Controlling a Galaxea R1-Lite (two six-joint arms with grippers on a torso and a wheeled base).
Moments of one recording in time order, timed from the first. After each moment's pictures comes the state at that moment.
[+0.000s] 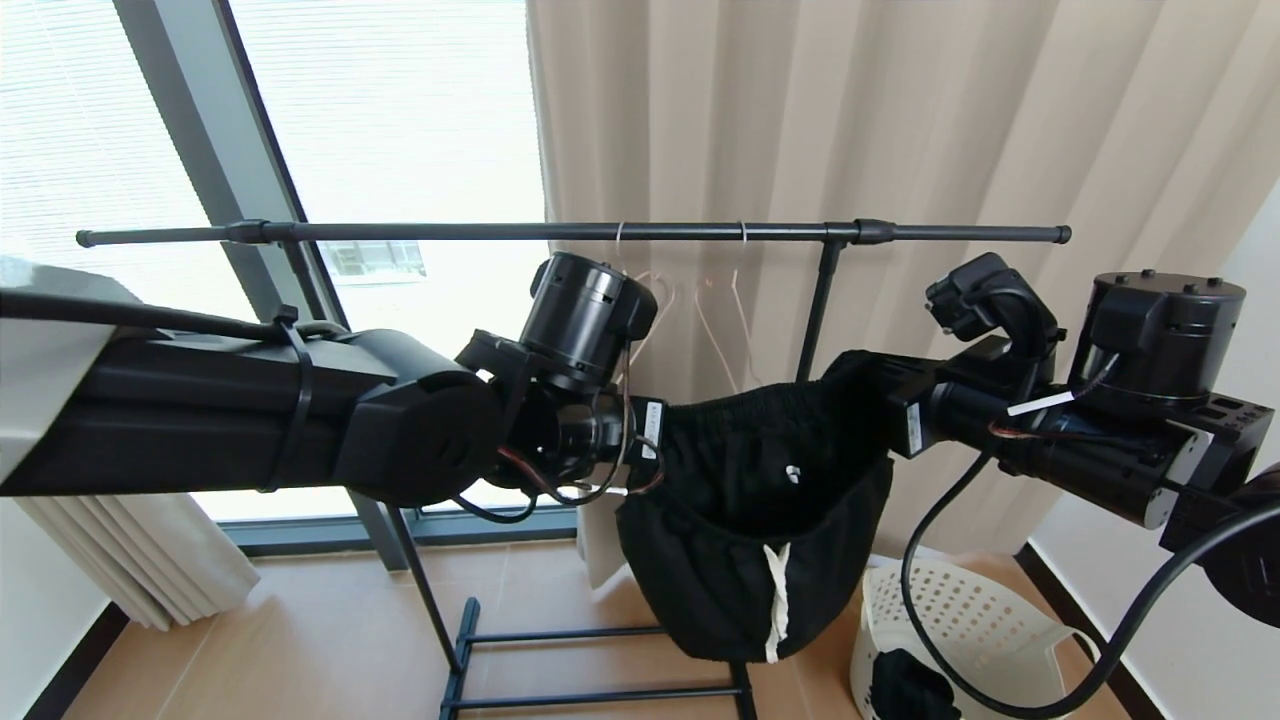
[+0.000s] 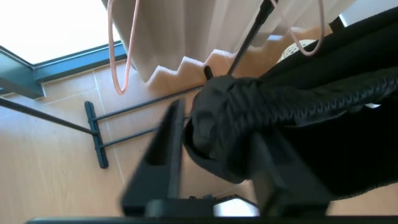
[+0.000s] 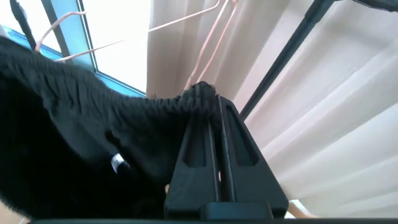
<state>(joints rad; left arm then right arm) -0.72 1.96 -1.38 0.05 0.32 -0.27 0.39 1.68 -0.76 -0.71 -0.01 -0.19</state>
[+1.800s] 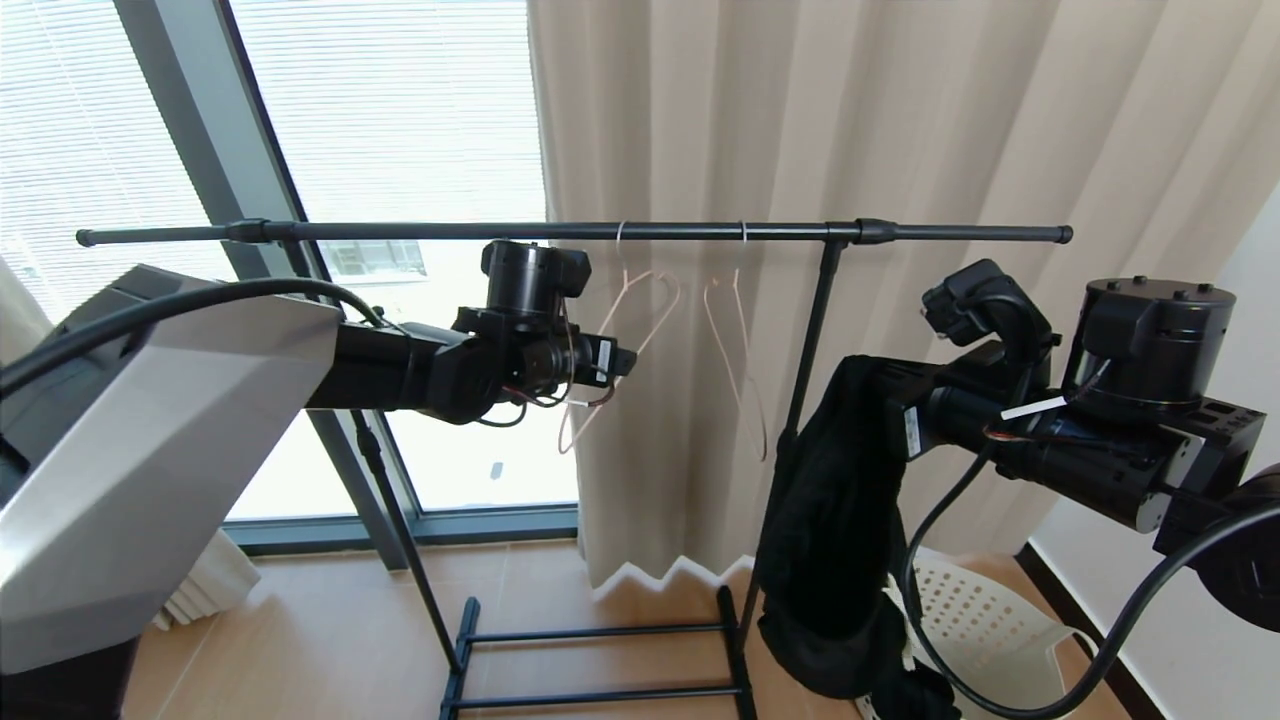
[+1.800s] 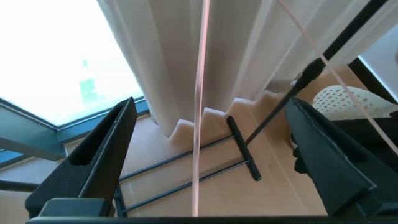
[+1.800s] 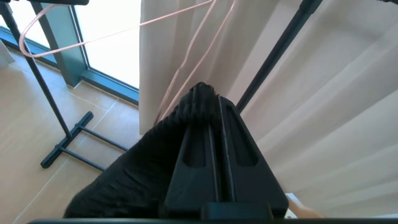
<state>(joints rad) -0.46 2.26 -1.68 -0.17 0.12 -0.01 0.39 1.69 -0.76 -0.71 -0.04 -0.20</state>
